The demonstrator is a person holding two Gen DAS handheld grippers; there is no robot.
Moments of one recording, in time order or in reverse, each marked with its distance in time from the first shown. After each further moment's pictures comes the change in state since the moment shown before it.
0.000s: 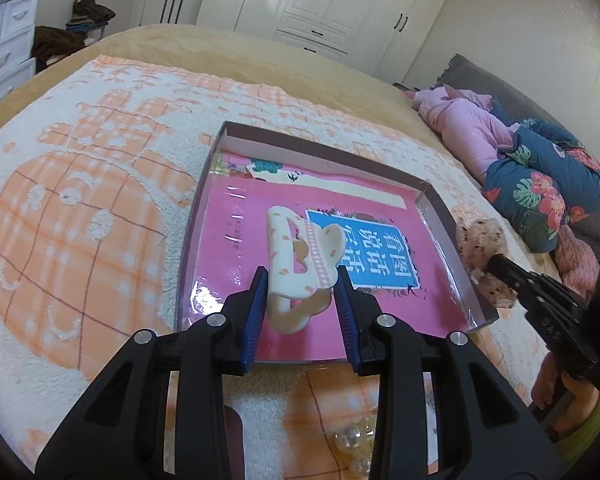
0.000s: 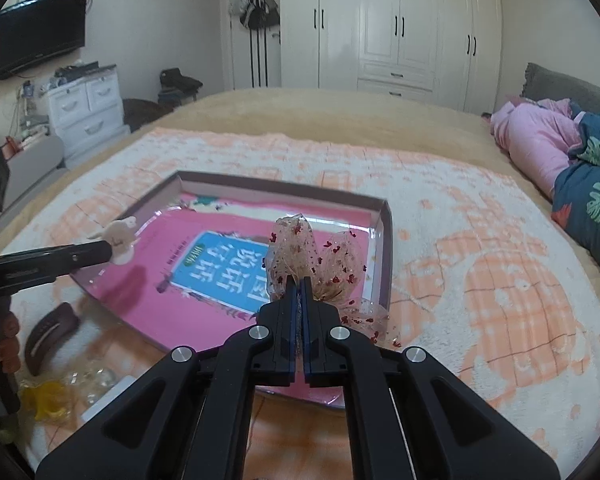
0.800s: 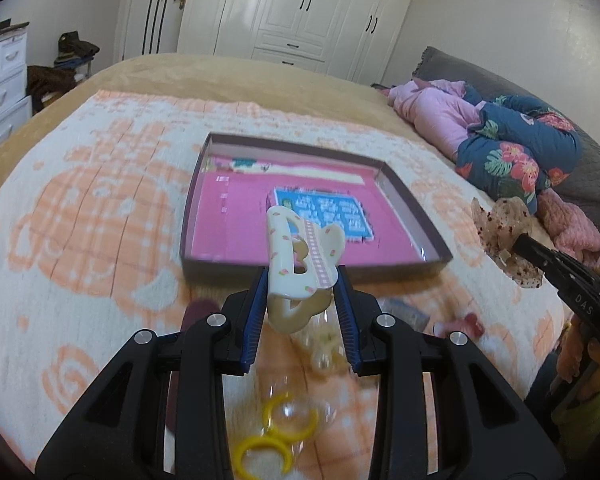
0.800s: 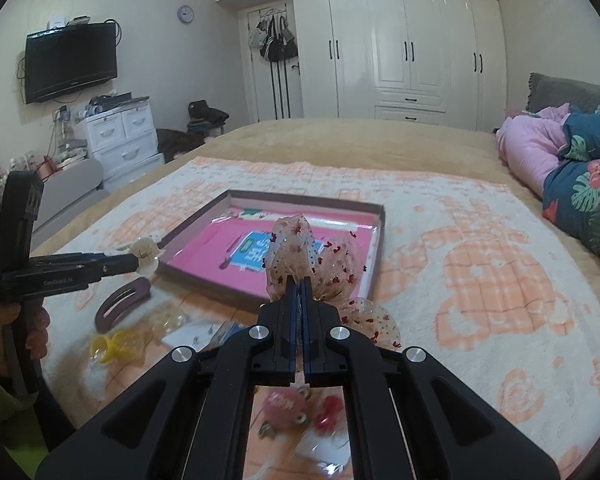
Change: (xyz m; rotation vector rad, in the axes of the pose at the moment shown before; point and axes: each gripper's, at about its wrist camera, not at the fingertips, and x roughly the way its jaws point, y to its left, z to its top) left arm -0.074 -0.037 -0.045 0.121 -0.060 0.016; right arm -0.120 -0.011 -0.039 0.010 -0.142 0.101
